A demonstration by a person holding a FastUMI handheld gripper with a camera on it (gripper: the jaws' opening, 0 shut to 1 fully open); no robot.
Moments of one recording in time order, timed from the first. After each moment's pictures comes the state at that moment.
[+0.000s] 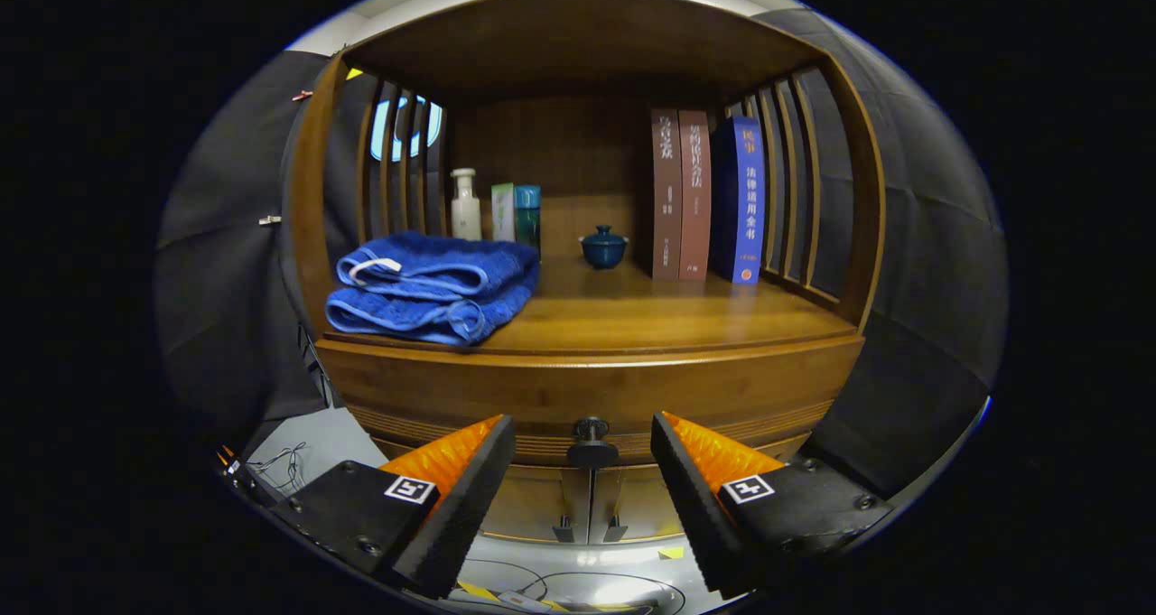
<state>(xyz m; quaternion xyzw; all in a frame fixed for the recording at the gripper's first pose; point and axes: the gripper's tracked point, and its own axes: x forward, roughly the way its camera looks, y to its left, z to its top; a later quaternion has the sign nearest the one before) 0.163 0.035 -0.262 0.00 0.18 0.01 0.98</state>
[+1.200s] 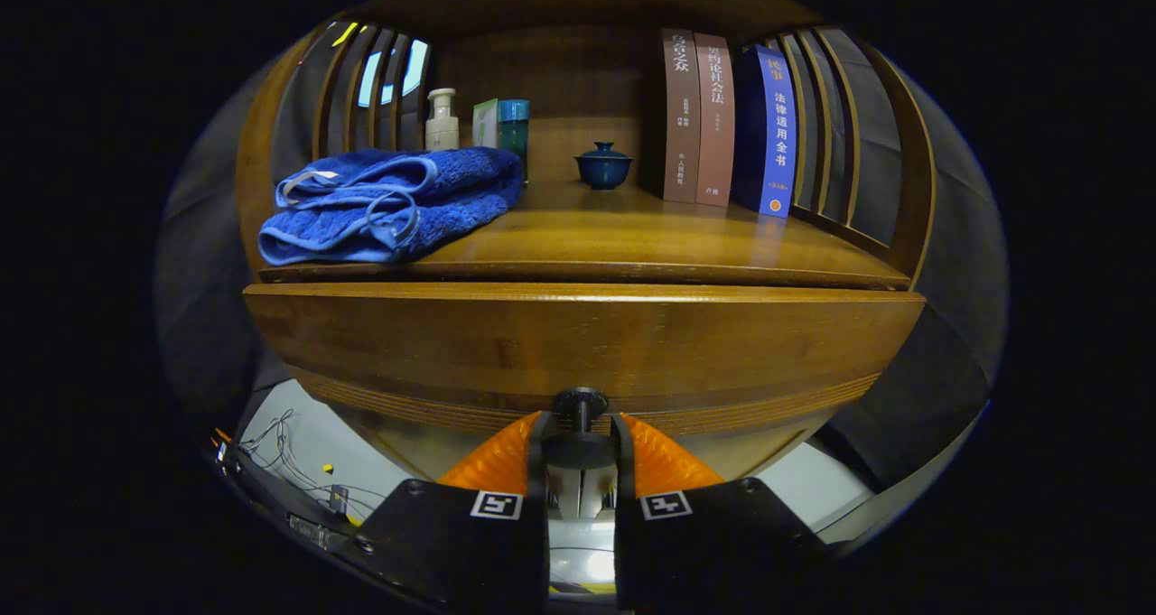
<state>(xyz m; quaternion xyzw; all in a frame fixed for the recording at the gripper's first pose) 0.174 0.029 -0.324 -0.02 0.28 0.01 0.96</state>
